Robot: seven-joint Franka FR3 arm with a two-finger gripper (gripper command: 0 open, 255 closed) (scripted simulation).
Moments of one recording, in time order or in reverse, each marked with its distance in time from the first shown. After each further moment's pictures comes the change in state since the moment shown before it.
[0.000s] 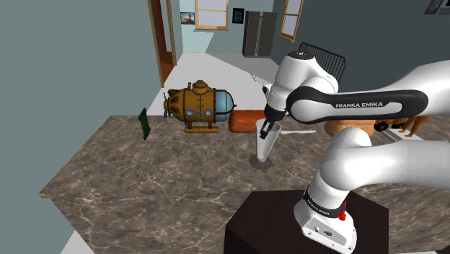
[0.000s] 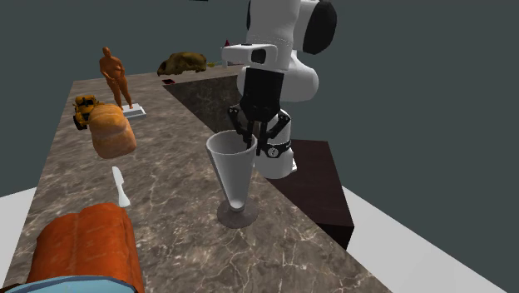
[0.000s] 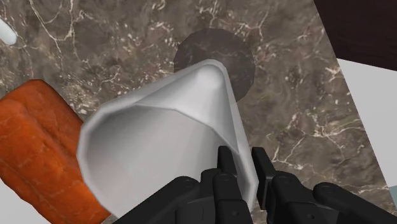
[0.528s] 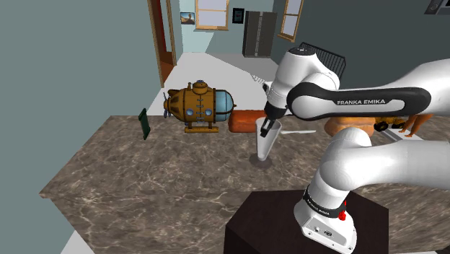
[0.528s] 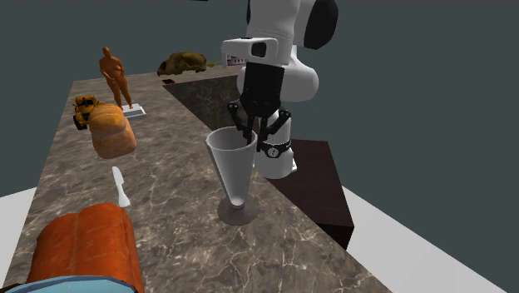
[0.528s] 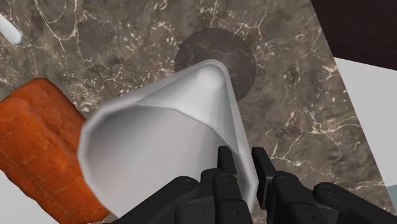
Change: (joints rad) arm 0.002 -0.004 0.001 0.025 0.003 -0.031 -0.002
